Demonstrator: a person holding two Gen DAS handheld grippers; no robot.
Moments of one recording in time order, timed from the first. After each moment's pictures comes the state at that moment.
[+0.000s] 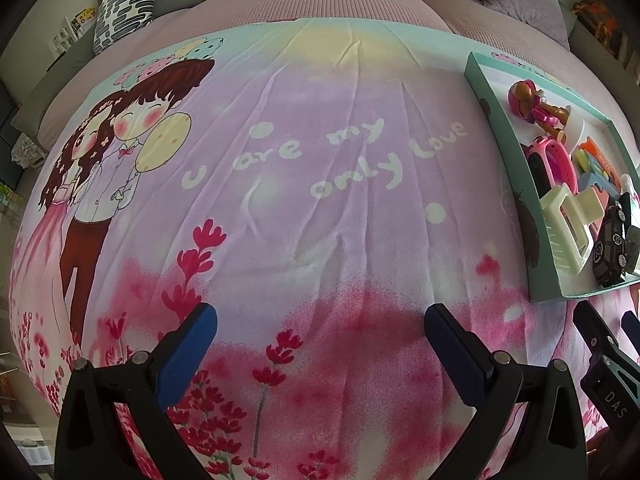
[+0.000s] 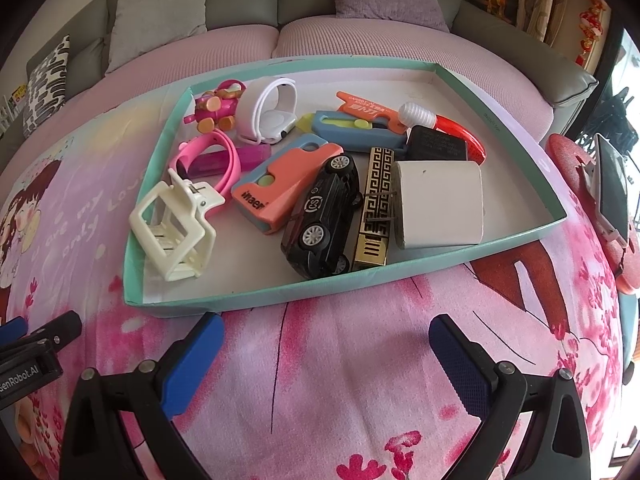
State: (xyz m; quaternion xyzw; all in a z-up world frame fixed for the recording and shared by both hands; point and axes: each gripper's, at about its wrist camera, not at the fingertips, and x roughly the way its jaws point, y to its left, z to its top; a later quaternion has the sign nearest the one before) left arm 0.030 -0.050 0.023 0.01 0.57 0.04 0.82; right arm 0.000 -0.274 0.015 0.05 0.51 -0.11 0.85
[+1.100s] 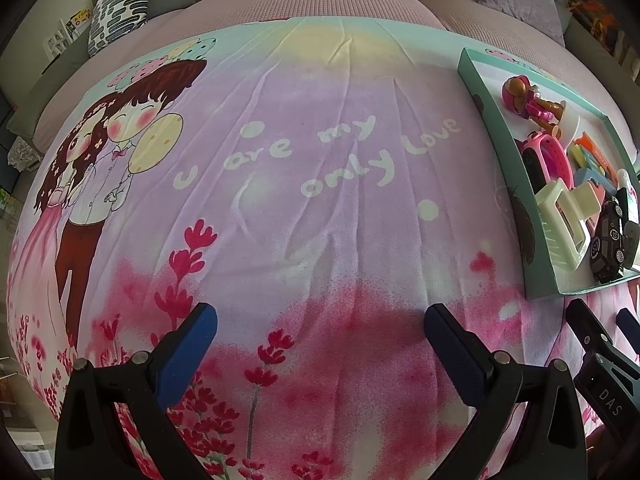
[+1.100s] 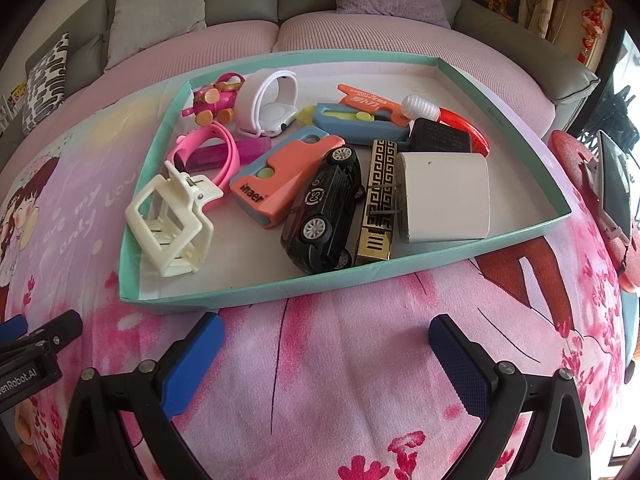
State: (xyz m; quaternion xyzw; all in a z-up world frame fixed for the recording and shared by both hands) left arm 0.029 -0.056 0.020 0.02 0.57 0.03 0.82; right arm 0.003 -0.271 0.000 0.05 0.51 -0.11 0.85
